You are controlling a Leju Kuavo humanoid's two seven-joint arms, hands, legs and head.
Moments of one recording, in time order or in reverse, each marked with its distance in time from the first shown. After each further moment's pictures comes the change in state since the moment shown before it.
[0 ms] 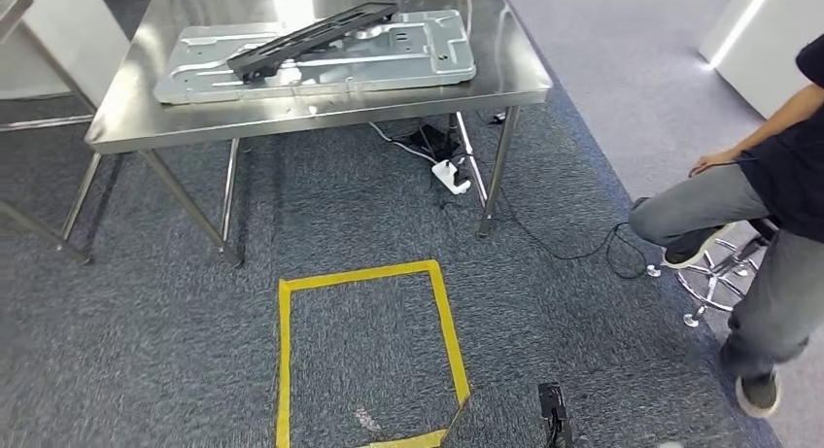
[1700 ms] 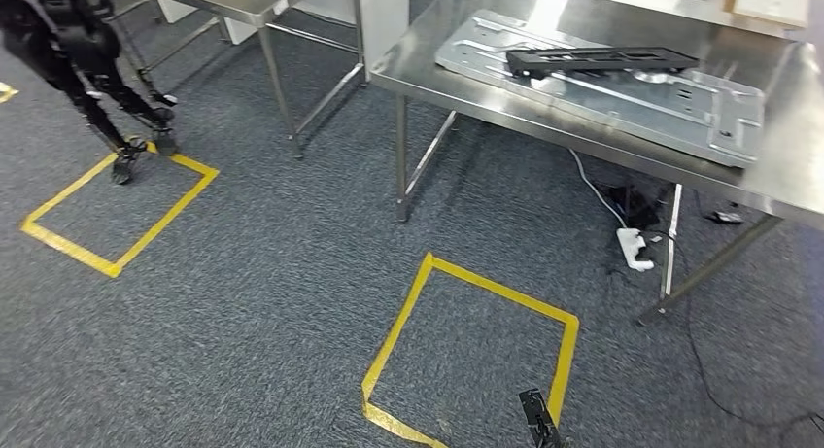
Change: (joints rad) left arm 0.005 -0.014 -0.017 -0.001 0.151 0.114 0.029; right arm 0.007 -0.019 0.072 0.017 0.097 0.076 0.048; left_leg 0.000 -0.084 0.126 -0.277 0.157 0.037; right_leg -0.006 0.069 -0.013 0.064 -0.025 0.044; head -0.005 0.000
